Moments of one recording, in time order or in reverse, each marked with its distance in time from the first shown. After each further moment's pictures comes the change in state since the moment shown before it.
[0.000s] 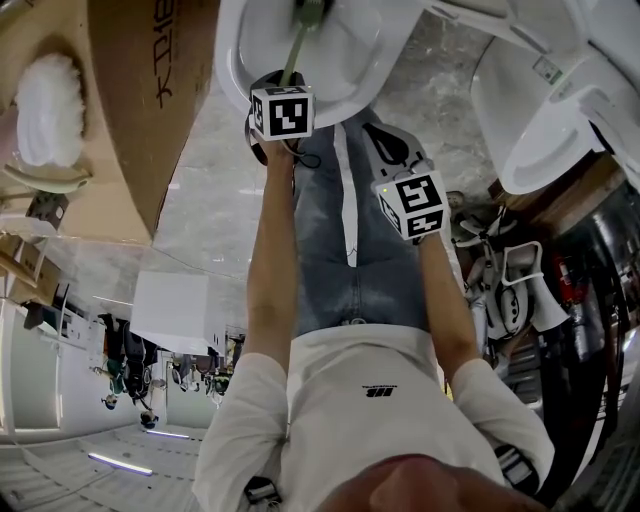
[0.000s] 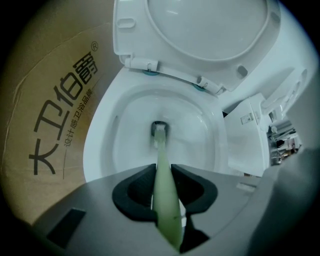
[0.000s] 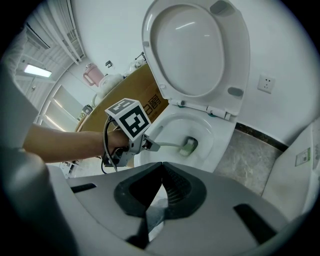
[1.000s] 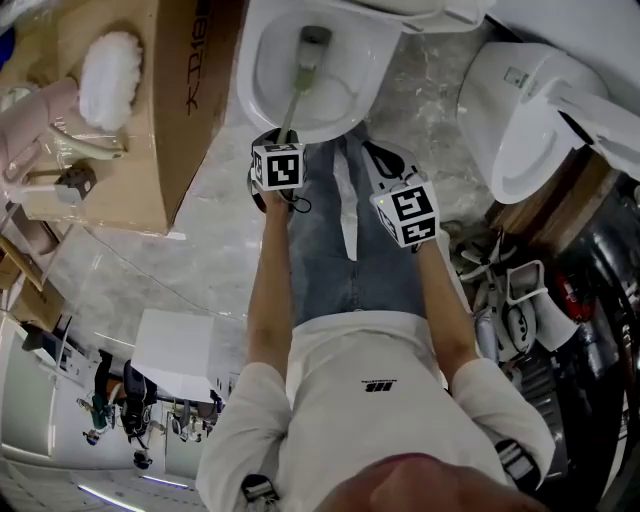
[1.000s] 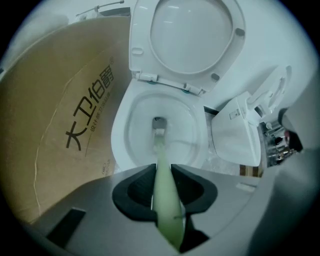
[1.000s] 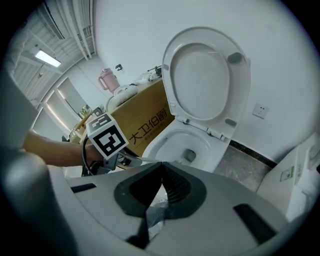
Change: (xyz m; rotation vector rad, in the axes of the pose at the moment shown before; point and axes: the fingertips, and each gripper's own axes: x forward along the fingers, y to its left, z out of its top) left arm -0.091 -0.003 -0.076 0.013 -0.034 0.000; right arm -0.067 0.043 0.021 -0.108 -0.093 -0.056
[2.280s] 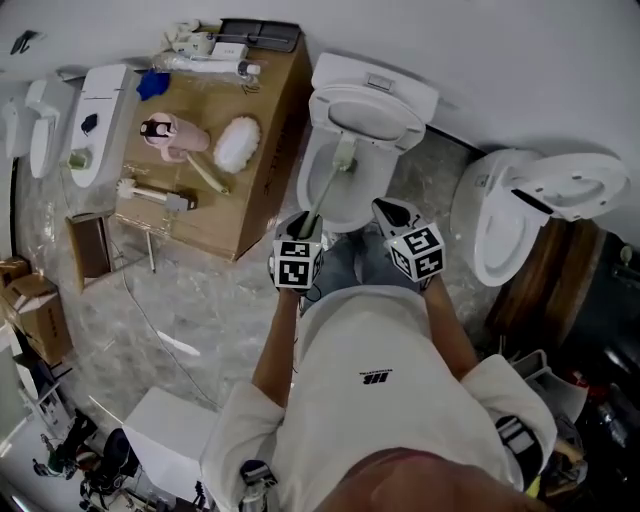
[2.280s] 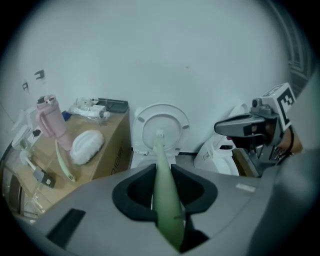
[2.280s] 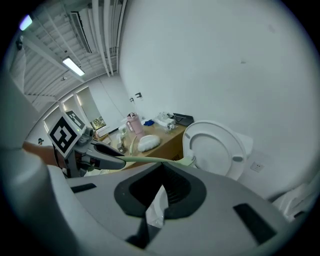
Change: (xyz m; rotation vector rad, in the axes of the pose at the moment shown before) left arm -0.357 -0.059 0.073 0.134 -0.506 -0.057; right arm -0.185 0.089 0.190 -0.142 -0.260 0.054
